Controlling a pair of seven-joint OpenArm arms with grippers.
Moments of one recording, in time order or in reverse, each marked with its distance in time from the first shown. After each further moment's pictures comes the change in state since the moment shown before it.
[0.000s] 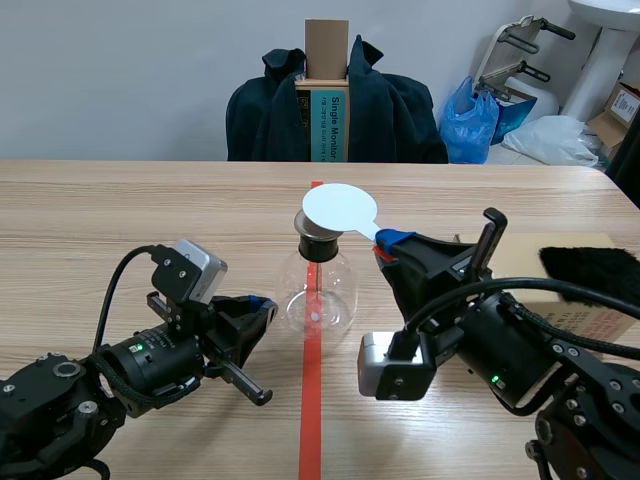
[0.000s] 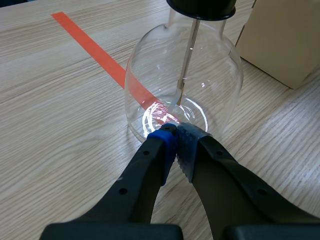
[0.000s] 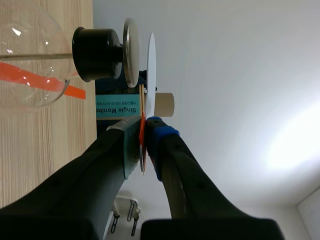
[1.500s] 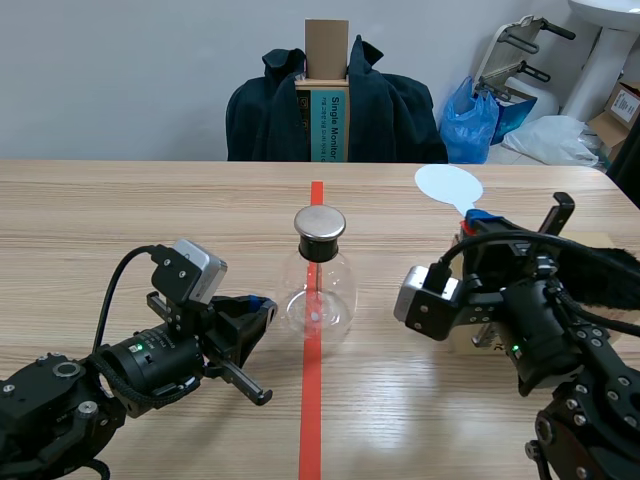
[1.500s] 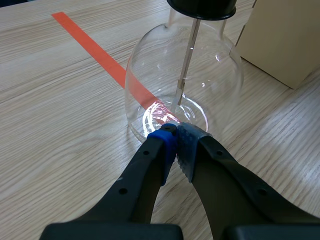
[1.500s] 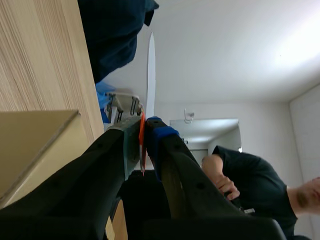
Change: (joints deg) left arm 0.0 0.0 0.0 0.0 0.0 0.0 0.0; right arm 0.0 0.0 0.0 0.0 0.1 0.0 -29.7
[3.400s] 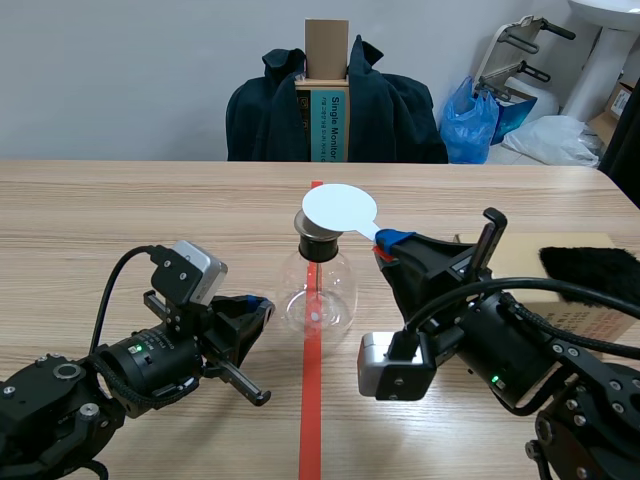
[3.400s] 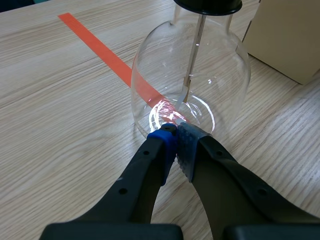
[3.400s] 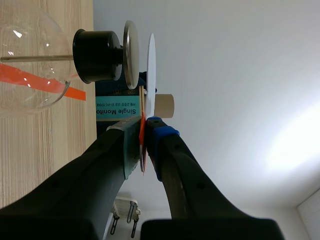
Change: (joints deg) left arm 0.1 0.0 -0.1 0.0 1.5 1.5 -0.3; right arm 0.0 0.0 0.0 0.0 -0.1 0.0 29.2
